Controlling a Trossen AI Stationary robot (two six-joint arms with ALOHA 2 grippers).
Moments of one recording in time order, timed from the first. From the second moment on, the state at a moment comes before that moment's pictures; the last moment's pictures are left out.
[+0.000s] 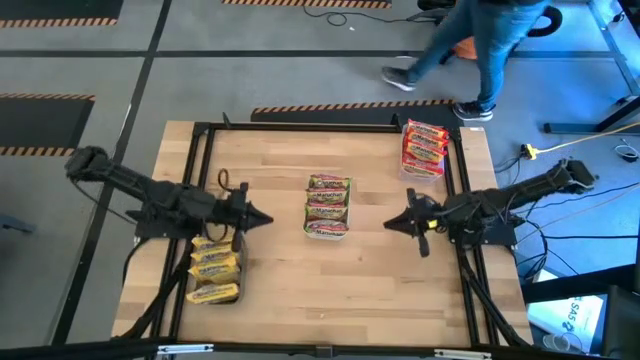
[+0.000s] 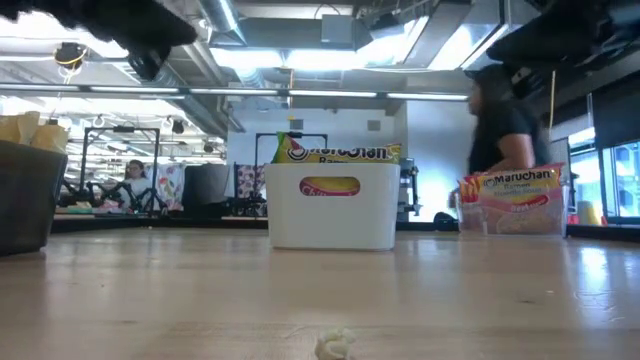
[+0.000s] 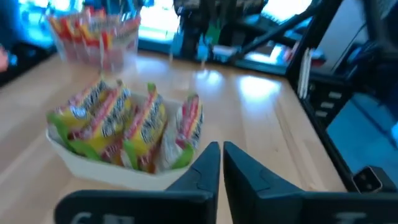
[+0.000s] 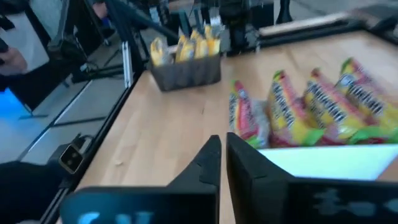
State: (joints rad) left arm -0.36 0.78 0.48 0.01 -0.34 -0.32; right arm 0.33 0.72 0.35 0.11 0.18 0.28
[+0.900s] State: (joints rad) left arm -0.04 0.19 0.01 0.25 -0.18 -0.08; right arm 0.06 0.13 0.02 0.13 0.09 0.24
